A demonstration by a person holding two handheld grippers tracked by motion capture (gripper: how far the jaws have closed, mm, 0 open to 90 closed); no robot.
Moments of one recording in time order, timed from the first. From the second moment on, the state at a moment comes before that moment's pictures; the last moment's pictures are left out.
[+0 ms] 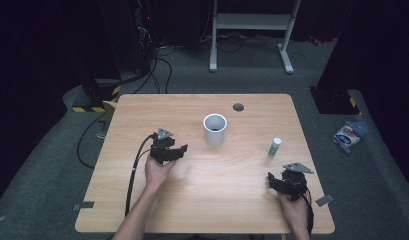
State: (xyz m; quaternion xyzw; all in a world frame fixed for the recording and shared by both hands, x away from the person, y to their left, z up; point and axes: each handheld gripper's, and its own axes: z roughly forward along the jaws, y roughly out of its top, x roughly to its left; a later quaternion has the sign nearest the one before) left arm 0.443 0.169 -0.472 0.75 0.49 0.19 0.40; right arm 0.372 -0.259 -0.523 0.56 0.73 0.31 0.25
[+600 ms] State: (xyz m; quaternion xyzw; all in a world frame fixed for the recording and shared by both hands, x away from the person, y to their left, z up) left arm 0.461 0.153 -0.442 0.74 0.47 0.20 0.43; right arm 0.372 -0.260 -0.524 0.56 0.73 0.31 0.25
